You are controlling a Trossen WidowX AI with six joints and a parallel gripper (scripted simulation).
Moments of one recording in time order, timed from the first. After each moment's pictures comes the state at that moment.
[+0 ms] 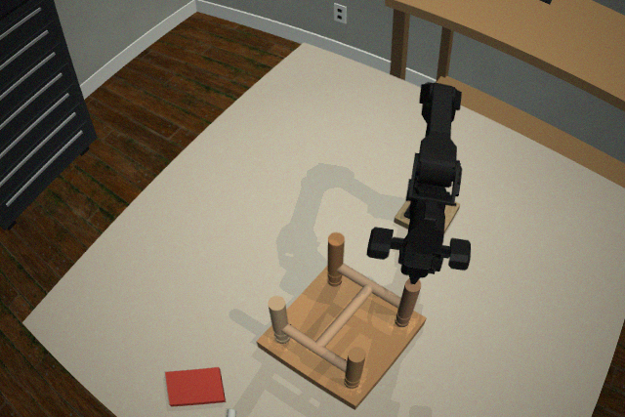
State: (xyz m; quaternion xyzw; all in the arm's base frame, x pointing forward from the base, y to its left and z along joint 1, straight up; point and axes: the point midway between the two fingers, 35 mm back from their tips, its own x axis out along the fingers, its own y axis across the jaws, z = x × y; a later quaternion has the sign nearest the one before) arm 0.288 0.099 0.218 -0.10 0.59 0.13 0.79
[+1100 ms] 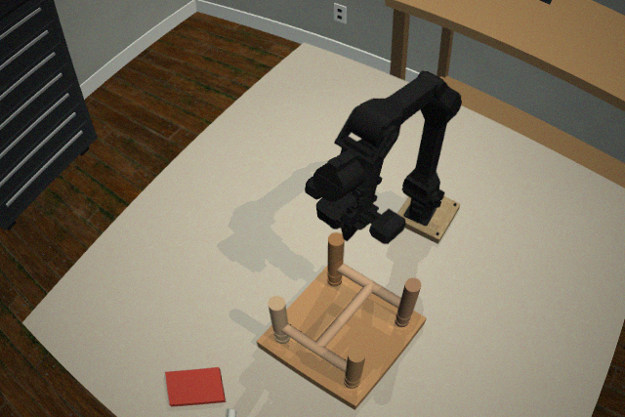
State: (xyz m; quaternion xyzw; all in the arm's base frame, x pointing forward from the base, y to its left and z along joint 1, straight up) arm 0.282 -0.047 0.247 0.05 0.61 -0.06 0.79
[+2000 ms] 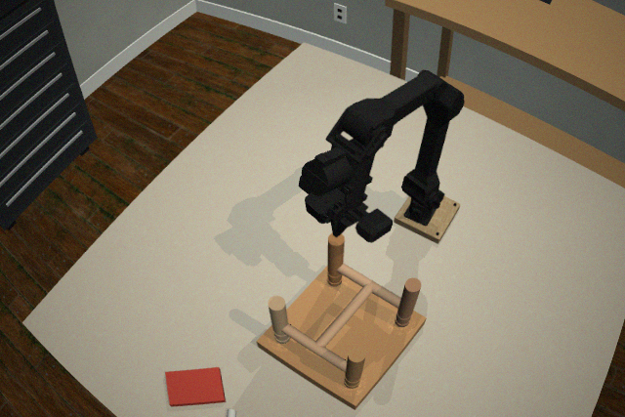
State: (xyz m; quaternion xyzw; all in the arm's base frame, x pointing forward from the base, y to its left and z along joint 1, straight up) arm 0.273 -0.073 0.229 0.08 0.61 -0.10 0.79
